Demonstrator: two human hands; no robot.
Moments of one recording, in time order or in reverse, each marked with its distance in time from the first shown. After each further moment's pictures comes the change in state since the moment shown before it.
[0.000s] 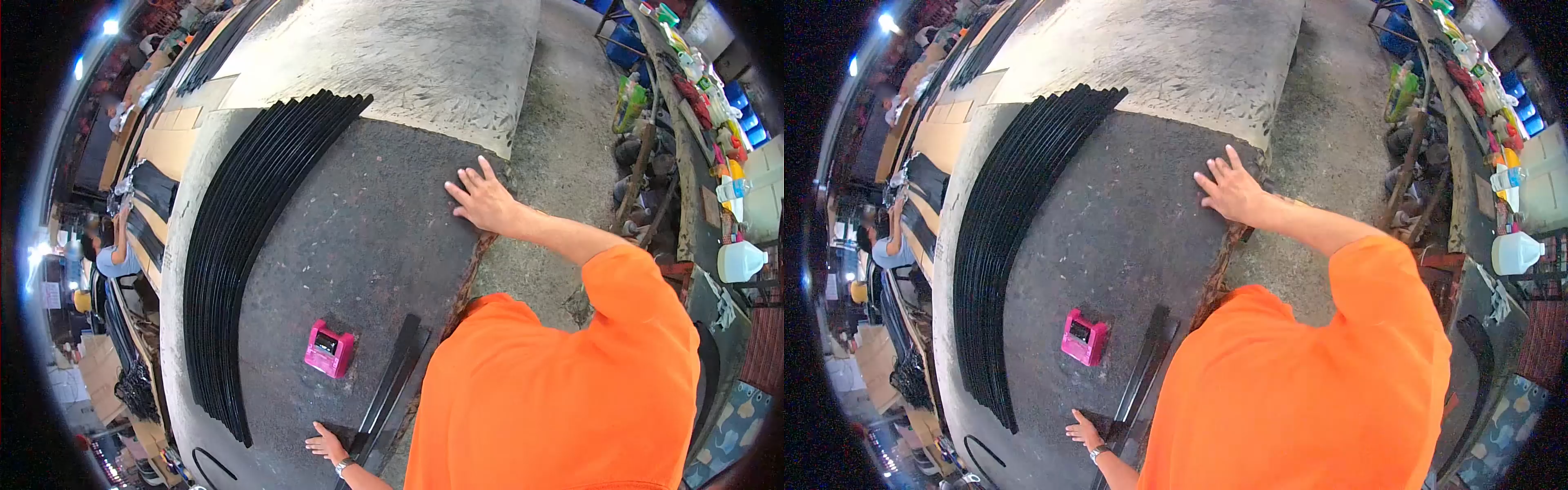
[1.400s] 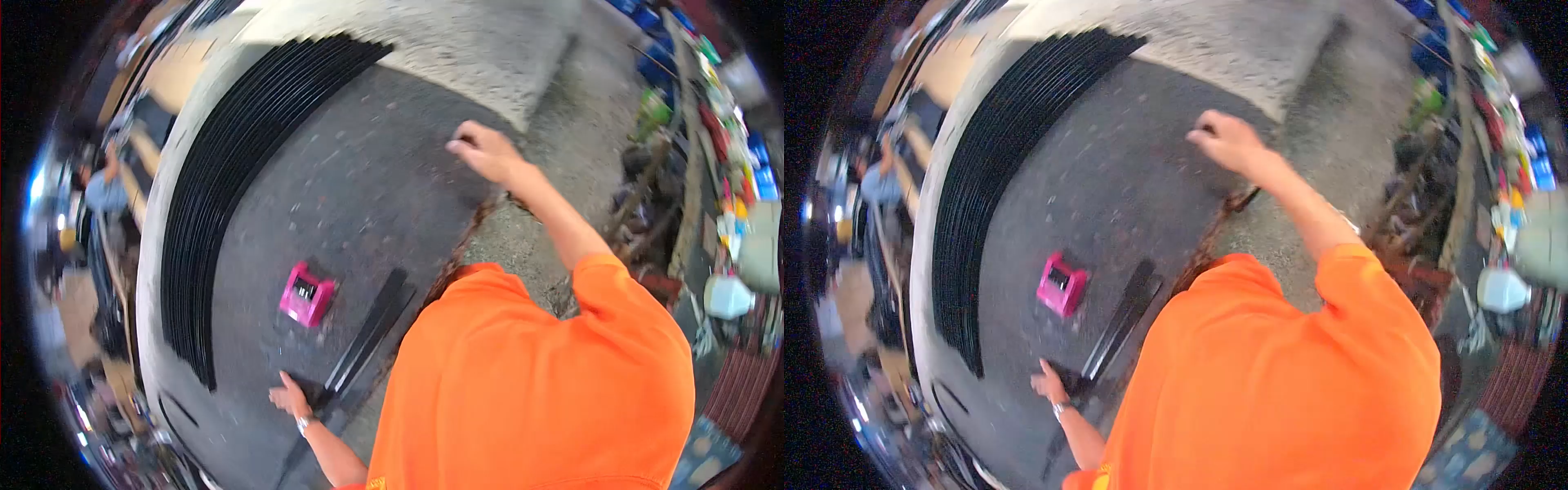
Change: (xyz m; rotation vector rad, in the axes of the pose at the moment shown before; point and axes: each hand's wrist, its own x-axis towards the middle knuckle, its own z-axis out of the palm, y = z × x) left_hand -0.036 0.013 -0.064 -0.764 0.033 -0.291; right_hand 0.033 -0.004 -0.062 0.978 -0.030 0.455
